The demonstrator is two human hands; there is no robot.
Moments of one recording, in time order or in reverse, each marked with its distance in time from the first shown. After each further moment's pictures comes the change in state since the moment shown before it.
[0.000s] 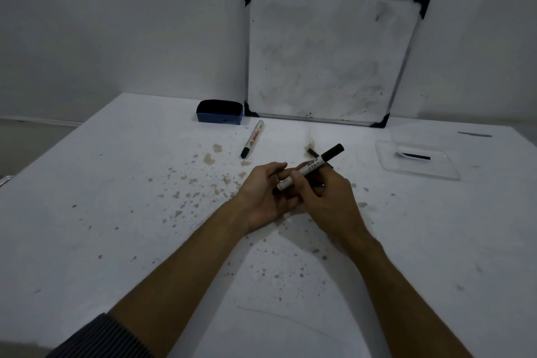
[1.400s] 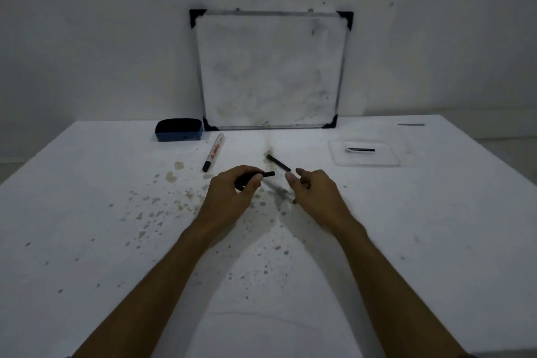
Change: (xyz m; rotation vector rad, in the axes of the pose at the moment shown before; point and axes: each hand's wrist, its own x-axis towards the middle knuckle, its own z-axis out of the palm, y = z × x) left_hand 0.000 -0.008 -0.003 1.207 0.286 0.798; right_hand 0.010 0.033 -0.055 -0.401 0.031 0.246
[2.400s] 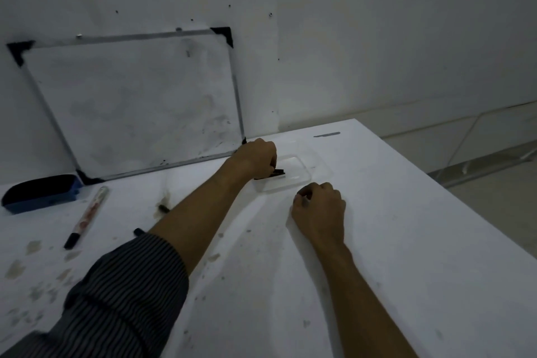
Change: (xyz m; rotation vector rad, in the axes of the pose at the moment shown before) left_hand 0.225 0.105 0.250 0.829 -0.645 0.325; right_hand 0.047 0.149 -0.116 -0.227 0.506 0.257
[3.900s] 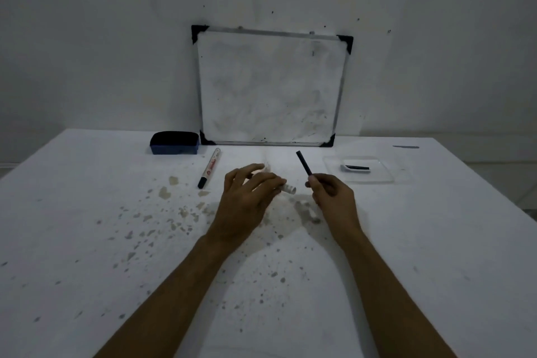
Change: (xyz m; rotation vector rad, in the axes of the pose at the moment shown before) left_hand -0.290 -0.103 0.061 -0.120 0.959 0.051; right_hand -0.090 -0.124 0.038 0.811 -0.342 -0.033
